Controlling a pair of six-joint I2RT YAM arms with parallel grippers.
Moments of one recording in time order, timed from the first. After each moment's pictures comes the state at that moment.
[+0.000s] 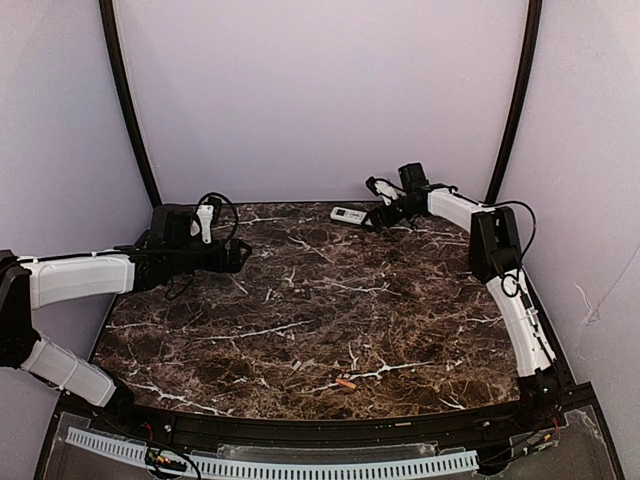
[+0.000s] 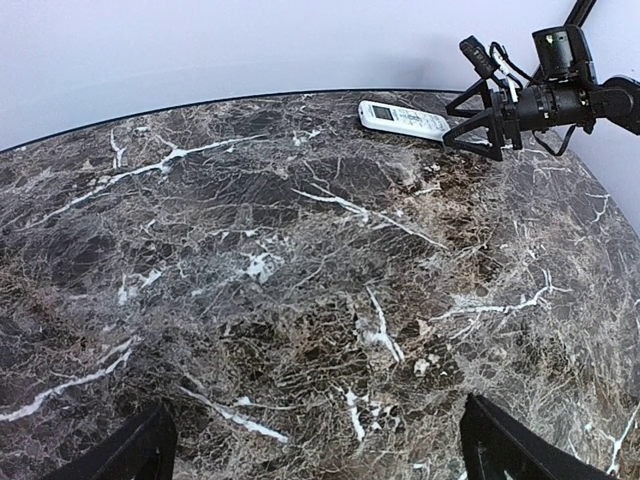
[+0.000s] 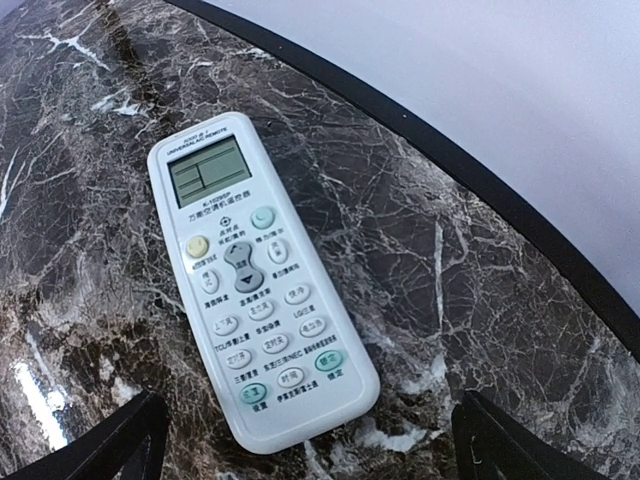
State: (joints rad) left arm -0.47 1.36 0.77 0.06 0.04 -0.22; right arm 0.30 2.69 2.40 -0.48 -0.42 -0.34
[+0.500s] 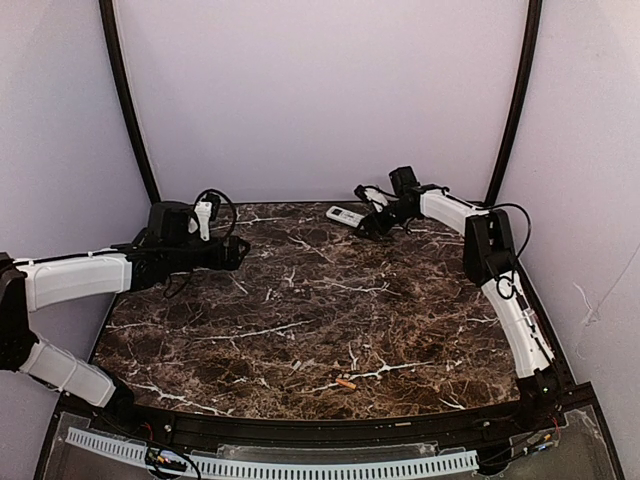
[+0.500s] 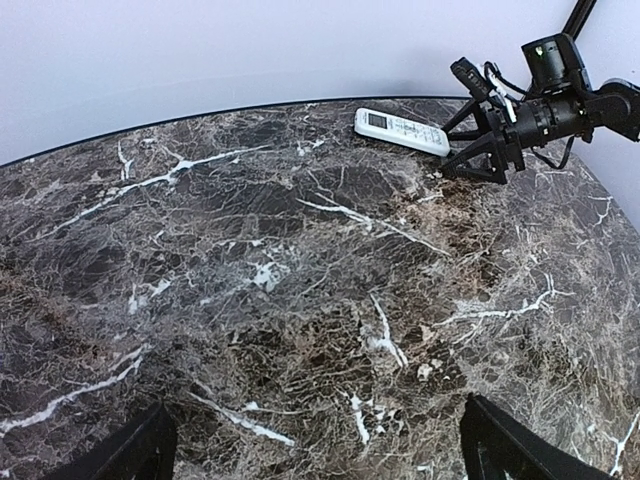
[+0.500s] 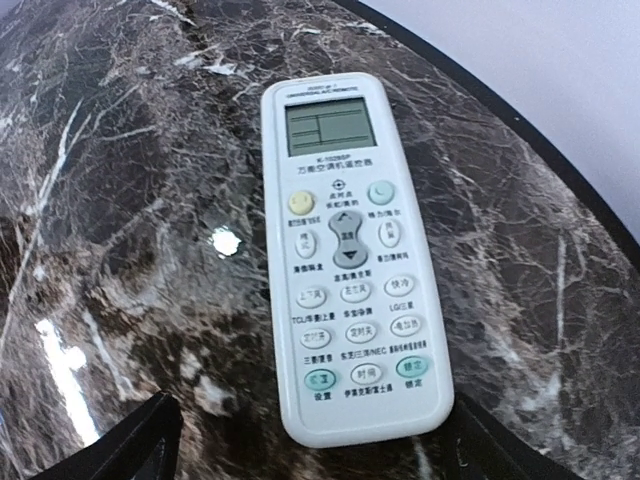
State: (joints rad) left arm -0.47 1.34 0.78 0.05 0.02 -0.20; right arm 0.33 2.73 2.46 -0.59 -0.50 -0.40
